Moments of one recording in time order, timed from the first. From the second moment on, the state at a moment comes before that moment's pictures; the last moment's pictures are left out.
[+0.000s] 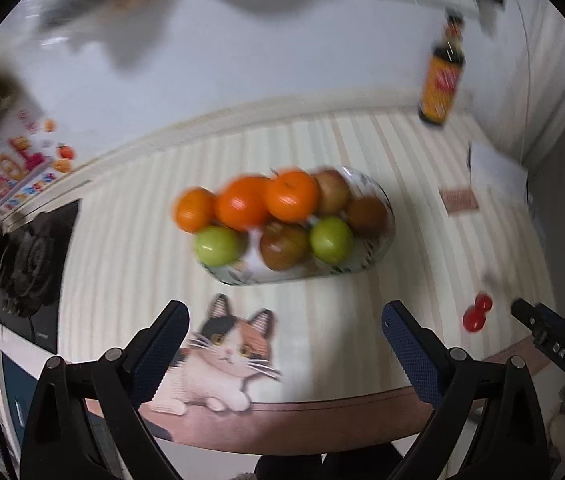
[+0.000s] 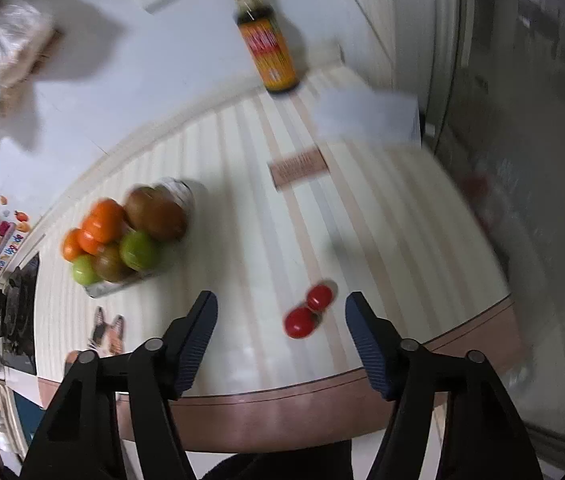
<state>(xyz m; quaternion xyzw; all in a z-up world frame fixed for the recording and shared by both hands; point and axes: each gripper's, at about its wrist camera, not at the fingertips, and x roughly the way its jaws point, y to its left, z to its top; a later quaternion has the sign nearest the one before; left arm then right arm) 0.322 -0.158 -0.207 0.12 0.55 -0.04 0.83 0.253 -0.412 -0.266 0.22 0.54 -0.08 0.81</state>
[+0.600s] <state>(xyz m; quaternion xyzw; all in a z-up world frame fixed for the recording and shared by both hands) 0.328 -0.284 -0.319 0.17 0.66 -0.15 0.72 0.274 -0.450 -0.354 0.25 0.58 -0.07 0.77</state>
